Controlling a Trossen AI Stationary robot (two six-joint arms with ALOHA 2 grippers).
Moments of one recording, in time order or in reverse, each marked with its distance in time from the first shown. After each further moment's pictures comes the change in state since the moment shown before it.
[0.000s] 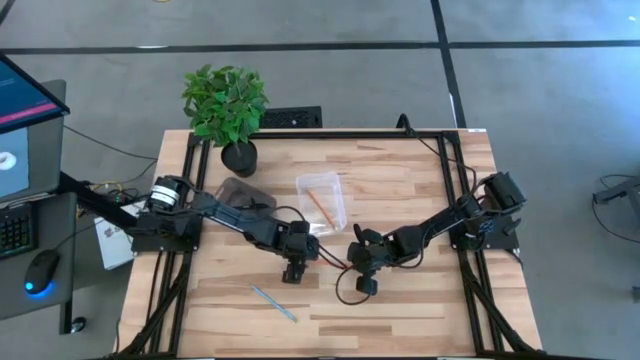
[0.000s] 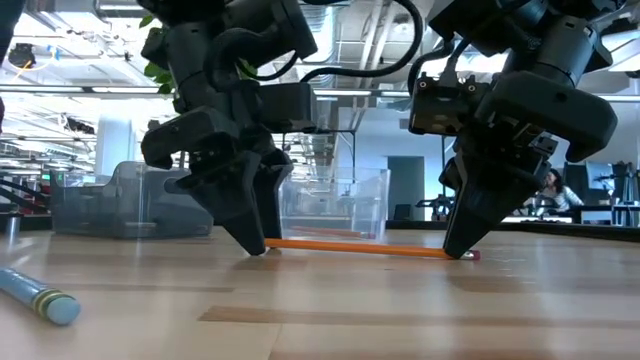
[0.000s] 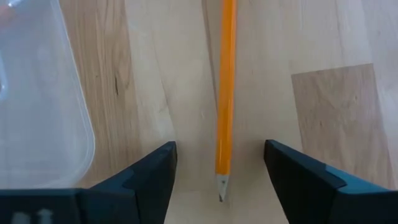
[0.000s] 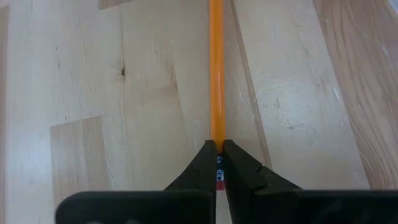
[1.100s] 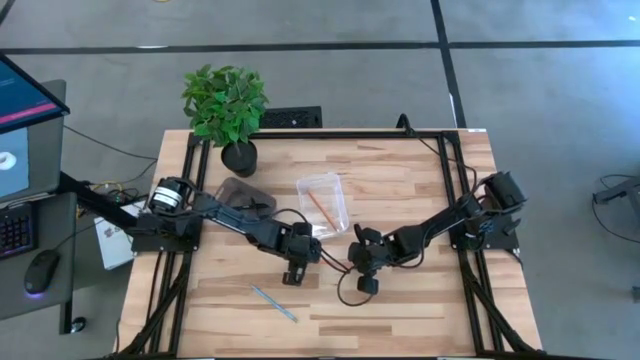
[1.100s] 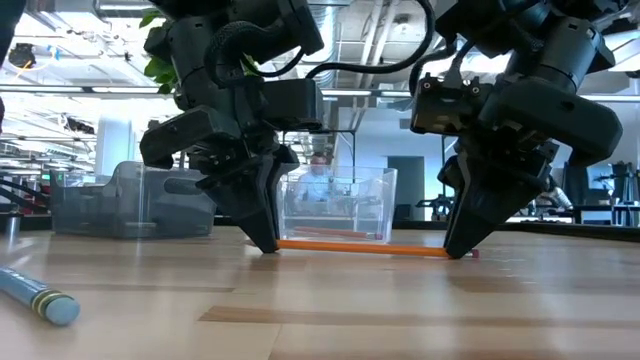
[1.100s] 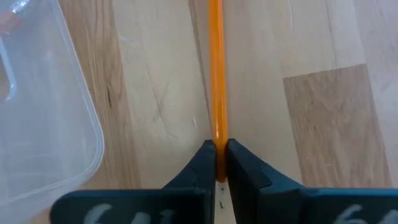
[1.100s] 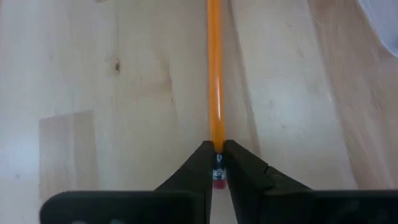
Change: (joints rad) left arm -0.011 0.012 0.043 -0.055 -0.020 0.034; right arm 0.000 -0.038 0.000 0.001 0.026 -0.040
